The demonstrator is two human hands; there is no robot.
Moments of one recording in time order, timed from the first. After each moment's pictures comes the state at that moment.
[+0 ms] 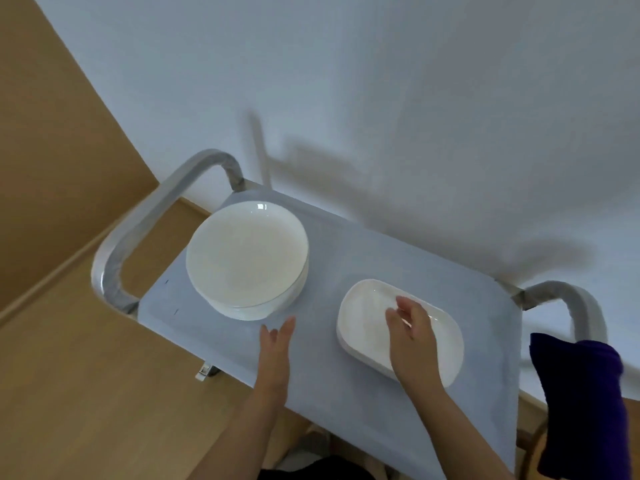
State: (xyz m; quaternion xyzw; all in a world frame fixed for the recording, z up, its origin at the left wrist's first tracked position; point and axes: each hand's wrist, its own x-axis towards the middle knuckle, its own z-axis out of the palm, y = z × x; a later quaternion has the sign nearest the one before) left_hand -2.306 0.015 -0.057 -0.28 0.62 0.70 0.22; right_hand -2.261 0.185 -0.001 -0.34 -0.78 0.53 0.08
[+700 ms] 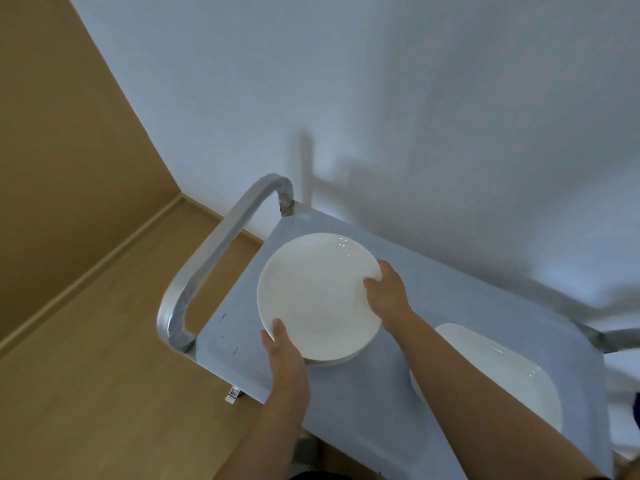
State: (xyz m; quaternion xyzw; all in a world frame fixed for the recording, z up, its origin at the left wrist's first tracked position) left_hand -2.407 -0.061 -0.051 -0.40 0.54 0.73 0.13; right_hand -2.460 0.095 -0.016 -0.33 -0.79 0.51 -0.05
